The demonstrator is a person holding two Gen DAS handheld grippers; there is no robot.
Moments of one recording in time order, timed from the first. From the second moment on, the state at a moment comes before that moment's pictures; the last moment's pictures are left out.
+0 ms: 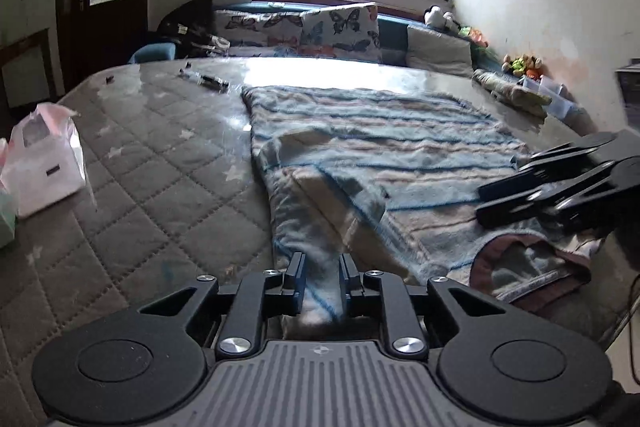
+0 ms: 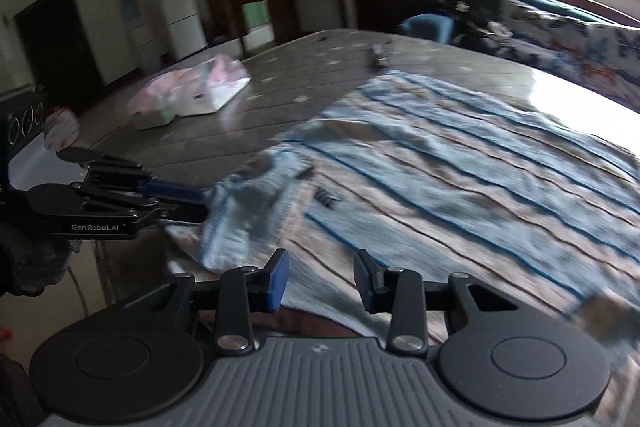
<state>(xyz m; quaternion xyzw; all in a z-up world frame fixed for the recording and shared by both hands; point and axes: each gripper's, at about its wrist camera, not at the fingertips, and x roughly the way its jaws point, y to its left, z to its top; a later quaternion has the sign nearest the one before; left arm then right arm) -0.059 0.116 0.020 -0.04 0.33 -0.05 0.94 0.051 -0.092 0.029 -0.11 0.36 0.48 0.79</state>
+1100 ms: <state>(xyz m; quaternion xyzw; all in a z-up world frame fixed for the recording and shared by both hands) -0.046 0.112 0.022 -0.01 0.32 -0.07 0.94 0.075 -0.050 0.024 -0.02 0.40 0.52 0.76</state>
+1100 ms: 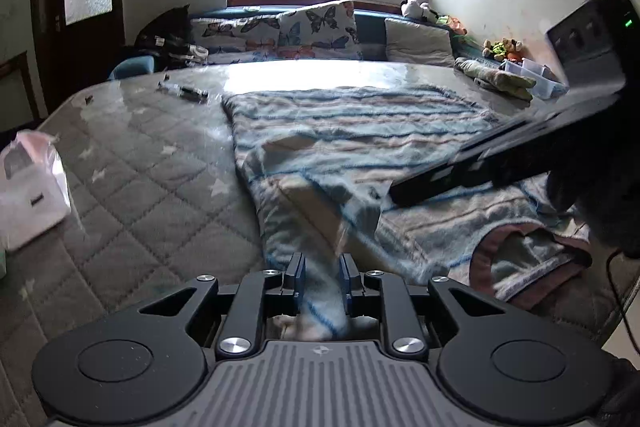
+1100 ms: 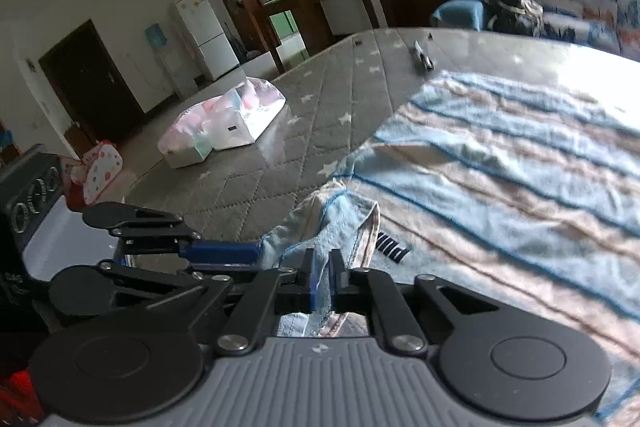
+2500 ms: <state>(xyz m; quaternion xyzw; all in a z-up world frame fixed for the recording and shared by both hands) -0.054 0.092 0.009 0.02 0.35 -0.16 0.92 0.089 0.008 0.011 -0.12 0.37 0.49 0.78</state>
